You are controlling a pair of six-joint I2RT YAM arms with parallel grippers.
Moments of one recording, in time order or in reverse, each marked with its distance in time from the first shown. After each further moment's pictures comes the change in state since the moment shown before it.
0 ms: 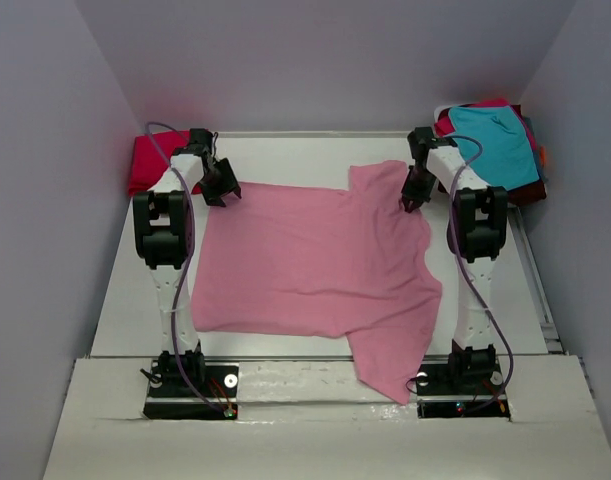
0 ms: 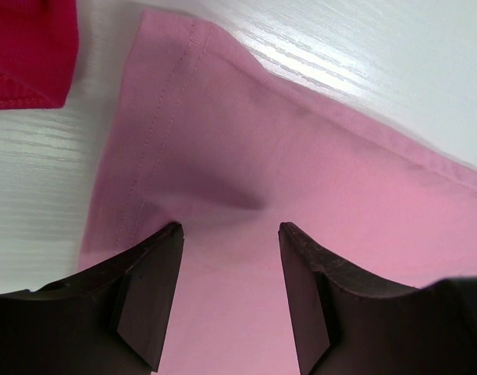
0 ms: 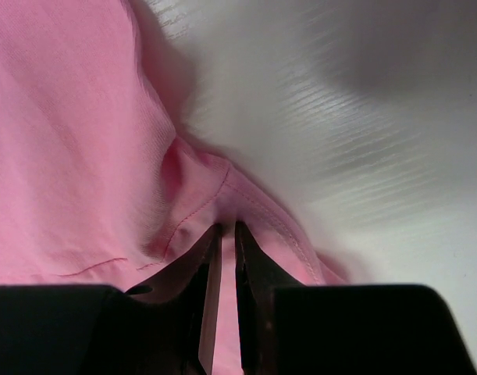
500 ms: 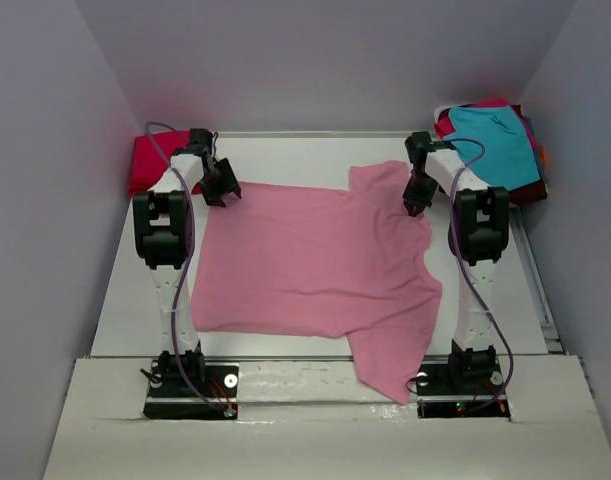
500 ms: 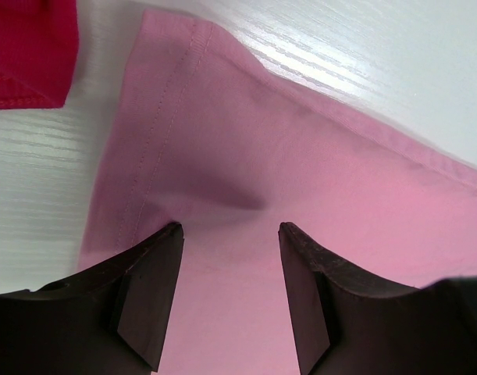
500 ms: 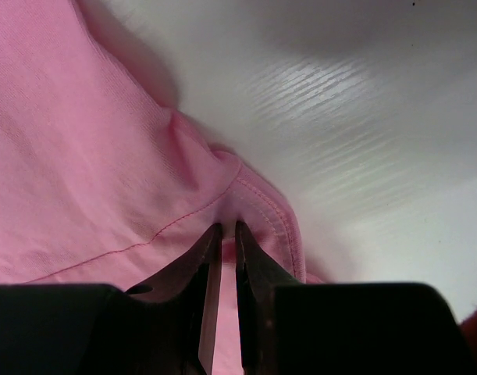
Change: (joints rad) left arm 0.000 0.000 0.000 0.001 0.000 0.000; right arm 0.017 -0.050 -0.087 0.001 0.110 0.069
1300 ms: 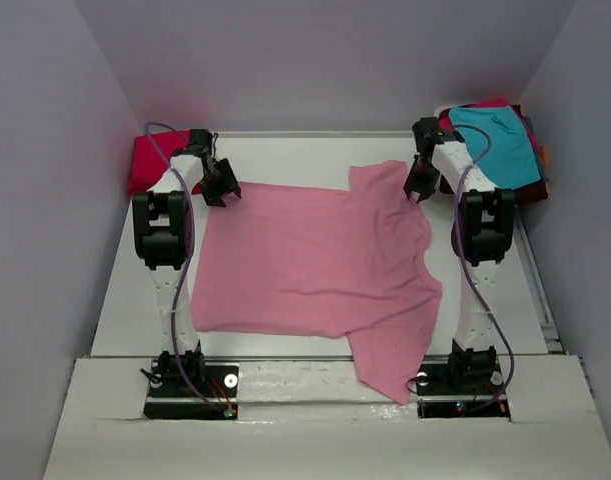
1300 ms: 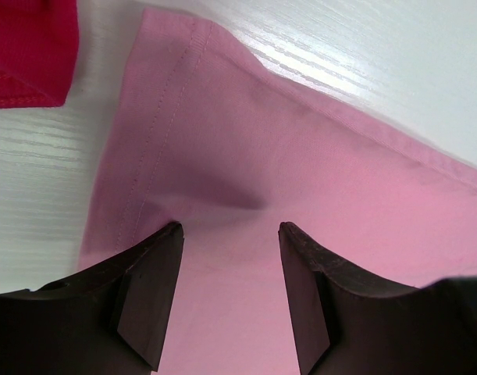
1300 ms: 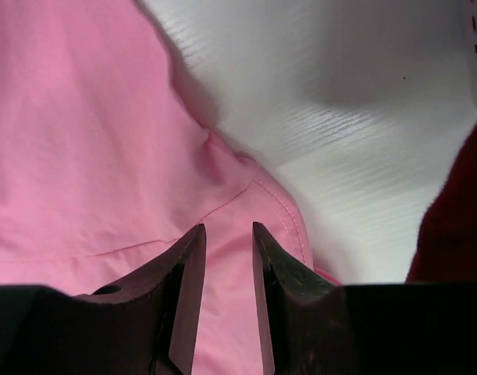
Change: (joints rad) left arm 0.000 -0.011 -0.020 0.018 0.000 0.000; right arm -0.011 -0.014 0.082 0.013 -0.050 -0.053
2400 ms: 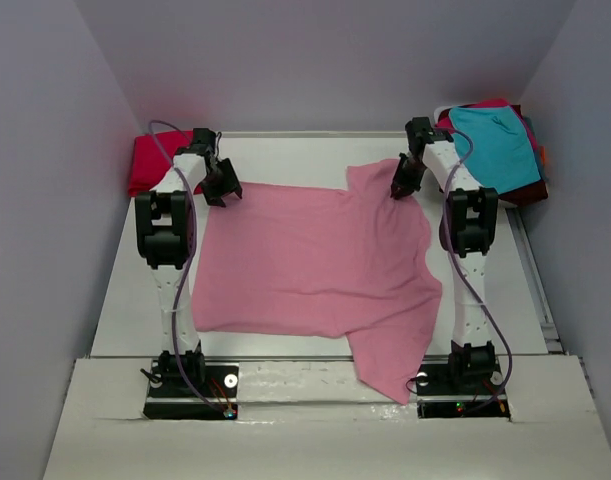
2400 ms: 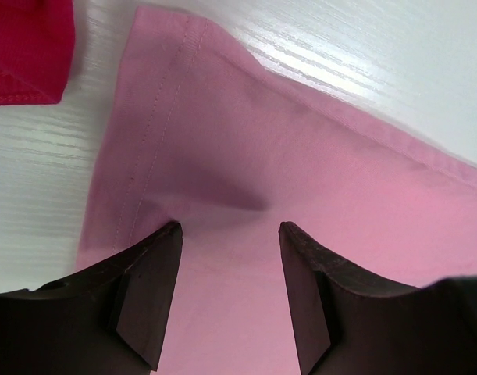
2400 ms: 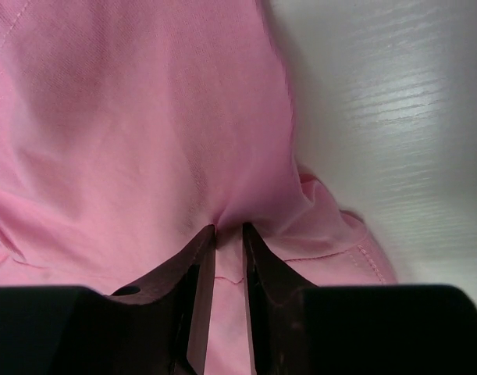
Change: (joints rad) left arm -0.016 0.005 0.016 -0.018 -0.032 0.000; right arm 0.003 0.203 0.249 -0.012 -0.266 -0.050
